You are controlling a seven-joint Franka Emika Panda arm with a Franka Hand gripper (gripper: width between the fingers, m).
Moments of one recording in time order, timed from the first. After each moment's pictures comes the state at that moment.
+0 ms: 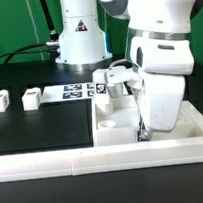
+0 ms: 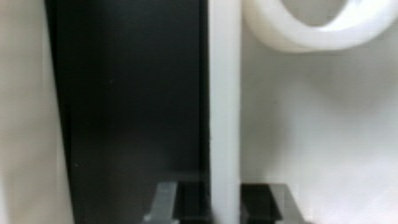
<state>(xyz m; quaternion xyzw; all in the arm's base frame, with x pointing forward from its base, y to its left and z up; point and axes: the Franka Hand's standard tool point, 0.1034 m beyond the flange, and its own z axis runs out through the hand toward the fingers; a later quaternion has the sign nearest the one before) 0.601 0.064 0.015 0.73 0.68 -0.05 0.07</state>
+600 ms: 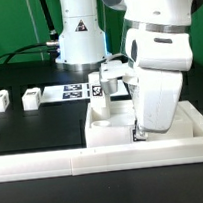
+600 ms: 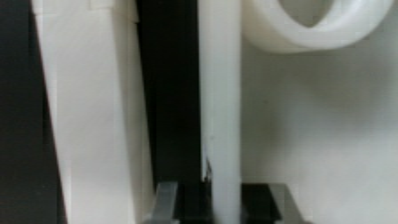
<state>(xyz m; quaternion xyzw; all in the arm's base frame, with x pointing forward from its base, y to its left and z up) 0.626 0.052 0.030 0.74 0.67 -0.05 0.07</state>
